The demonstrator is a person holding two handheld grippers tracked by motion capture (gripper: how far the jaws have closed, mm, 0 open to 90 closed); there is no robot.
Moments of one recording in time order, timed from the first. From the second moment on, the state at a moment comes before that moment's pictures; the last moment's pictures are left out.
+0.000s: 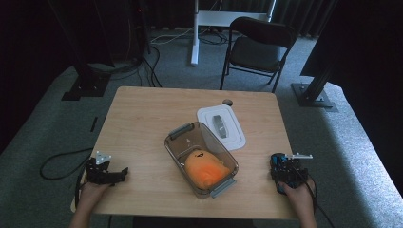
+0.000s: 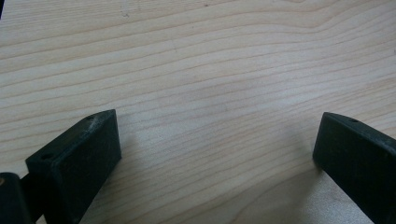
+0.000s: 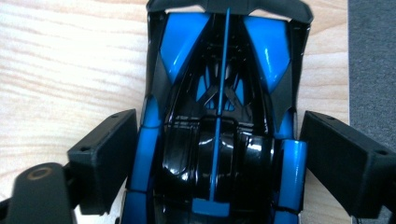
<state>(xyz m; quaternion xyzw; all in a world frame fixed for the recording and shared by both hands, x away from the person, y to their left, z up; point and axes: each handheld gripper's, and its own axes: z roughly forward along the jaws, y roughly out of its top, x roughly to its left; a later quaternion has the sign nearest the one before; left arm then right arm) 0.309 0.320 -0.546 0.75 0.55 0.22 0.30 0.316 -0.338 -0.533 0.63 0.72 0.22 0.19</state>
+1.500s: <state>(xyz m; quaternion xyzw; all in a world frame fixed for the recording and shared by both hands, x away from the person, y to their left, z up) 0.309 0.320 -0.546 0.75 0.55 0.22 0.30 0.316 -0.340 -0.531 0.62 0.72 0.24 0.19</state>
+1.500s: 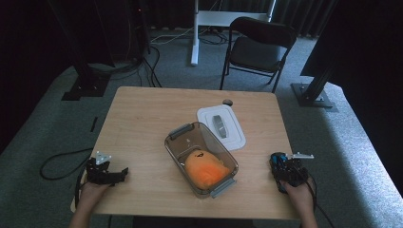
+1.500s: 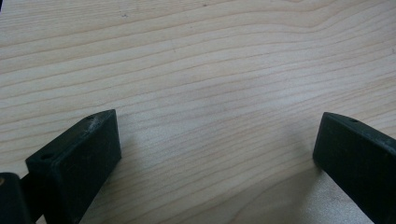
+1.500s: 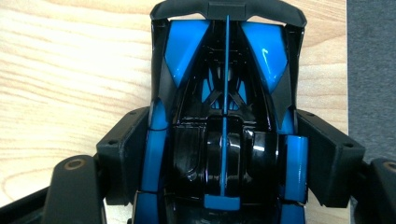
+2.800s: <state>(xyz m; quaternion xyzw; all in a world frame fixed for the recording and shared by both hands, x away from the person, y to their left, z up) 0.309 0.320 -0.546 0.75 0.55 0.22 0.30 0.340 -0.341 -0.535 0.61 0.73 0.23 0.19</state>
